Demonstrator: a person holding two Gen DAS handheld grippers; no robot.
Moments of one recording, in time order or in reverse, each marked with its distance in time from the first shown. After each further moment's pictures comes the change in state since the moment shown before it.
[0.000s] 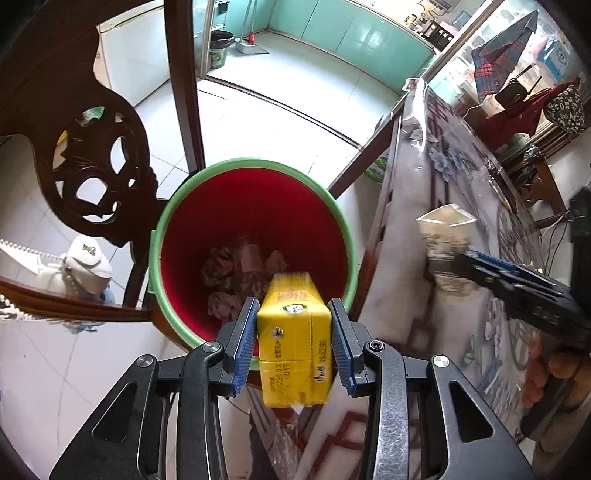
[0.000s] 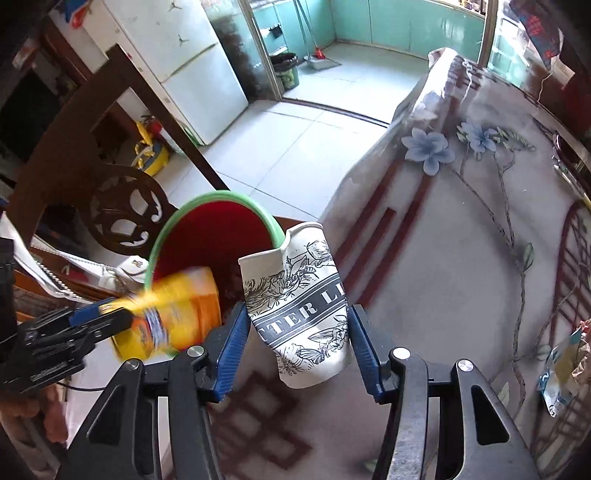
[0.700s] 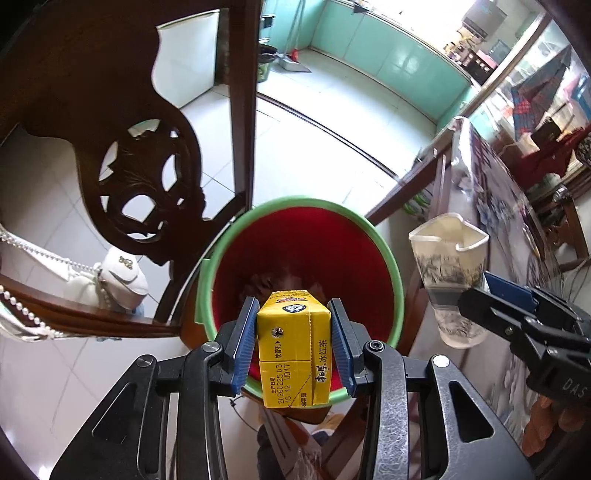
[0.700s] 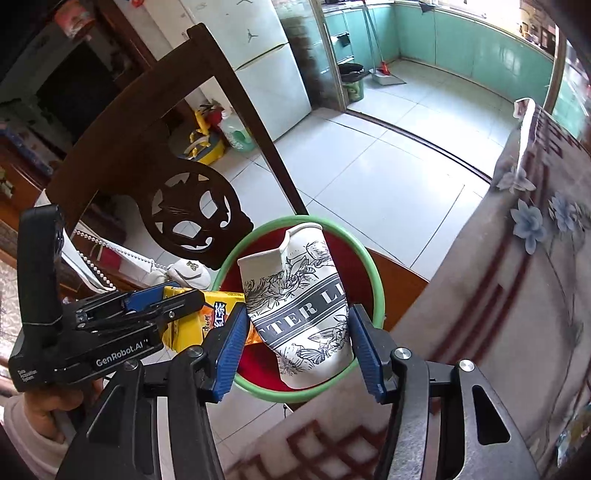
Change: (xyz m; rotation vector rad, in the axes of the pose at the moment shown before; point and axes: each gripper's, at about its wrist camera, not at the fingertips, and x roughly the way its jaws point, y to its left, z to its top) left arm -0.005 0.041 0.024 -0.118 -0.083 0.100; right arm 0.023 0.085 0.032 -0.154 0.006 0.149
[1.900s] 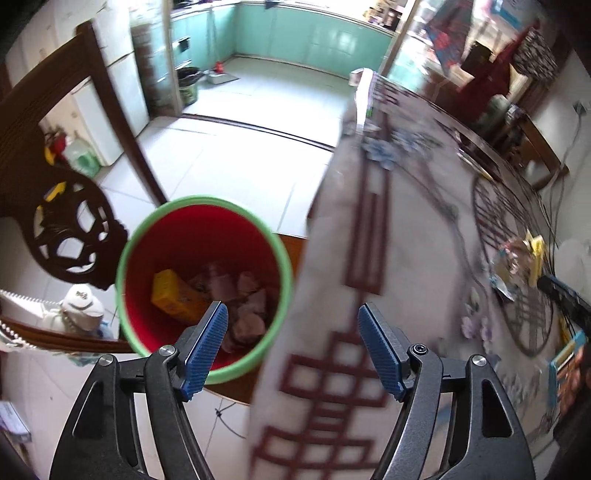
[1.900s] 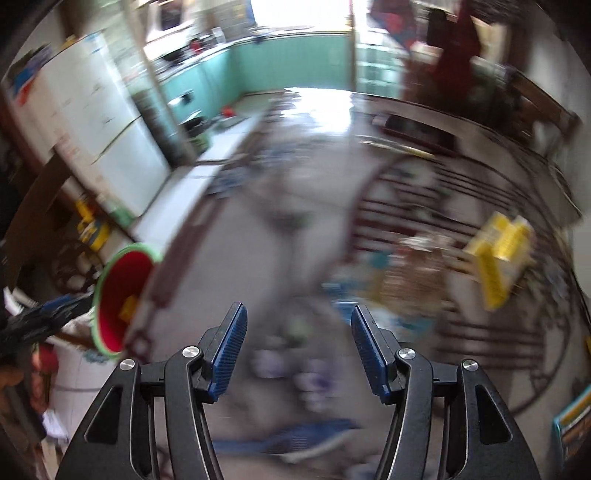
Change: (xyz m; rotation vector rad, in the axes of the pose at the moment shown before) left arm -0.022 -0.150 -0.052 0.300 -0.005 -0.049; right arm -0.199 -0.201 -0.171 0.440 -0.219 -0.429
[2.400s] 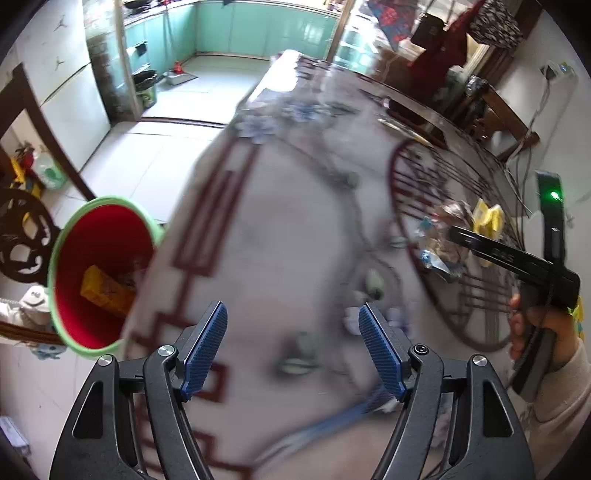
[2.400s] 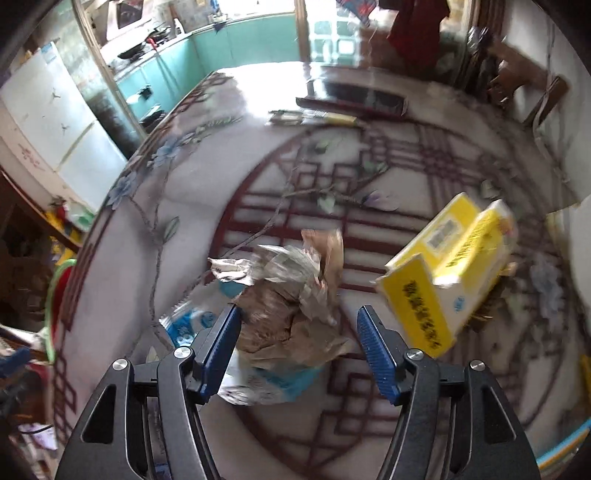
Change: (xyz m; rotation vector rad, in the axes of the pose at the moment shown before) left arm 0.007 -0.136 -0.016 0.064 0.027 -0.075; right arm 0.075 -0.105 0.033 0.037 0.096 0.025
